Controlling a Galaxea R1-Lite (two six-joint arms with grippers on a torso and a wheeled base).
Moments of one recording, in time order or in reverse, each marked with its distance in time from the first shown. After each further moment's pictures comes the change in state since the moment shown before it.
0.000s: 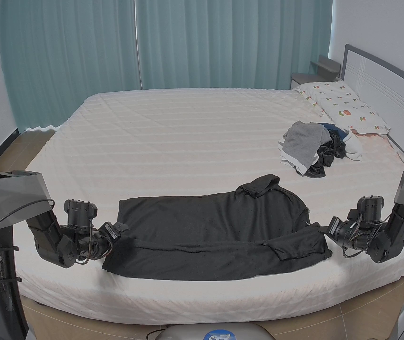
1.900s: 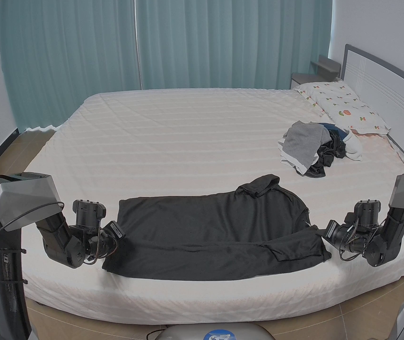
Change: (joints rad) left arm -0.042 0.048 -0.054 -0.013 0.114 0.011; right arm 0.012 0.052 0.007 -0.060 0.001 0.002
